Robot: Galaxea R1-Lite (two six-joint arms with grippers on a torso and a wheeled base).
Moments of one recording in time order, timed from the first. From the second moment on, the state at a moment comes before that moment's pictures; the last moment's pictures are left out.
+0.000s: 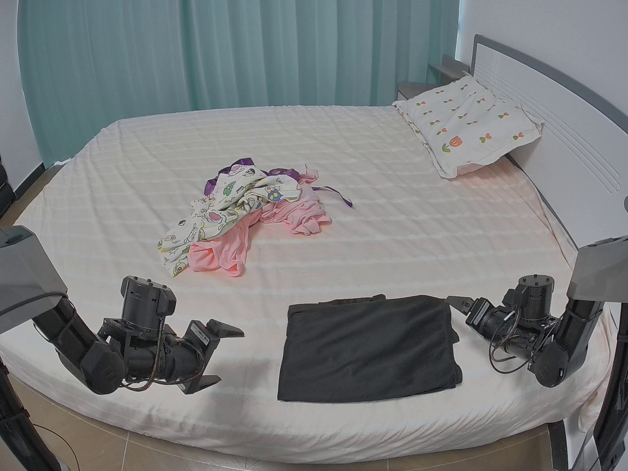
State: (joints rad) left arm -0.32 1.94 -0.49 -0.67 -0.27 -1.26; right arm 0.19 2.20 -0.42 -1.34 0.06 0.77
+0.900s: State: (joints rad) left arm -0.42 1.94 -0.53 -0.67 -0.25 -1.25; right arm 0.18 2.15 -0.32 -1.38 0.07 0.85
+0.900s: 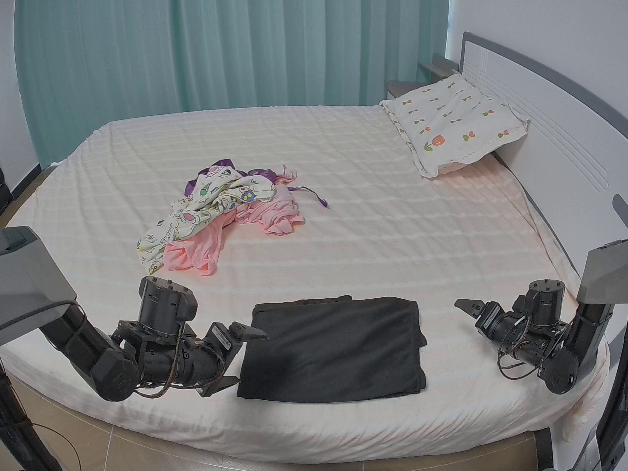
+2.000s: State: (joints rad) left arm -0.37 2.21 -0.80 -0.67 -0.09 -0.73; right arm 0.22 2.21 -0.27 -1.49 0.06 0.85
